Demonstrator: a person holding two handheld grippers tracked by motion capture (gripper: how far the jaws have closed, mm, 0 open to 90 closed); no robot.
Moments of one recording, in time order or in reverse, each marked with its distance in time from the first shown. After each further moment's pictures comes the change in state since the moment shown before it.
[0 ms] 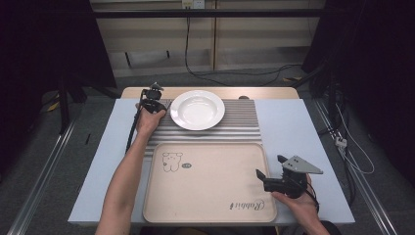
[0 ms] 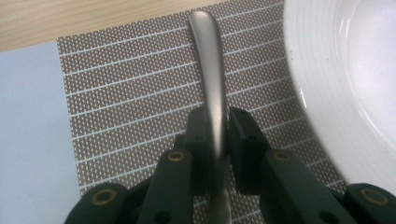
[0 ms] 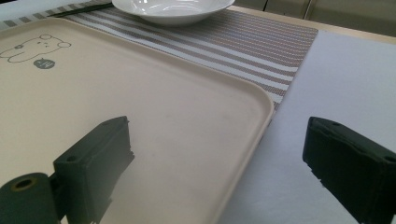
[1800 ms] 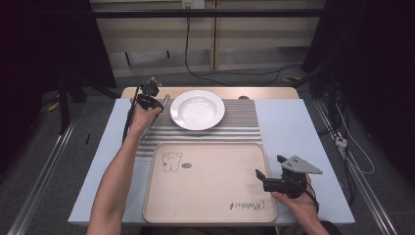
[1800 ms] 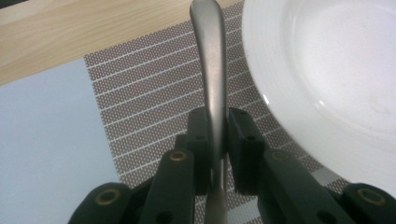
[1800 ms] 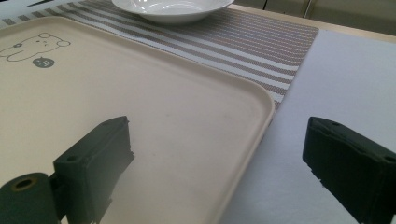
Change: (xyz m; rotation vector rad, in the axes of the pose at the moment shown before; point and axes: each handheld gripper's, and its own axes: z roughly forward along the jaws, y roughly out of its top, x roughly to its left) left arm -0.003 0.004 -0.044 0.002 -0.012 0.099; right arm 0.001 0.000 0.001 0.006 -0.002 0.000
